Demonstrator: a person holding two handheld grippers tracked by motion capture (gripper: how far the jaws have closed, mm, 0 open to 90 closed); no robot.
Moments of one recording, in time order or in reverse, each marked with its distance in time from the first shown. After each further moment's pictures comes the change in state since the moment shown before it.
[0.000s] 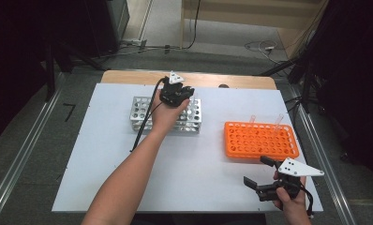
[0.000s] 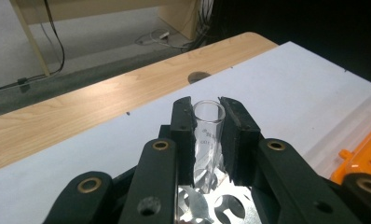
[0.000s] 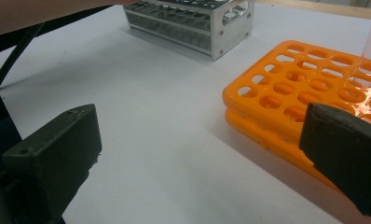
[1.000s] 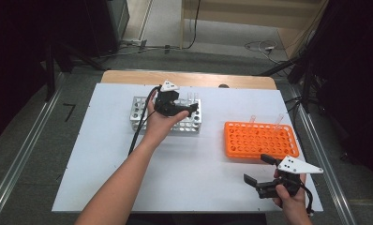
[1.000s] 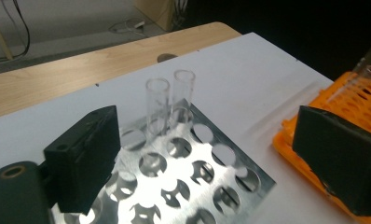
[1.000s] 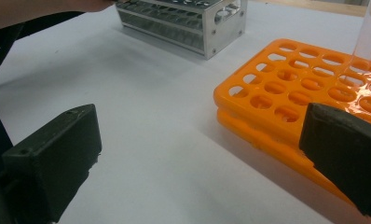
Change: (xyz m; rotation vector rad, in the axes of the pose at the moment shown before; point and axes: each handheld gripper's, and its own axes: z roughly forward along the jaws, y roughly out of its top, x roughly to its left) left arm -0.011 -0.019 -0.042 0.024 -0.112 -0.051; right arm -0.005 0.002 0.003 0.009 -0.017 0.003
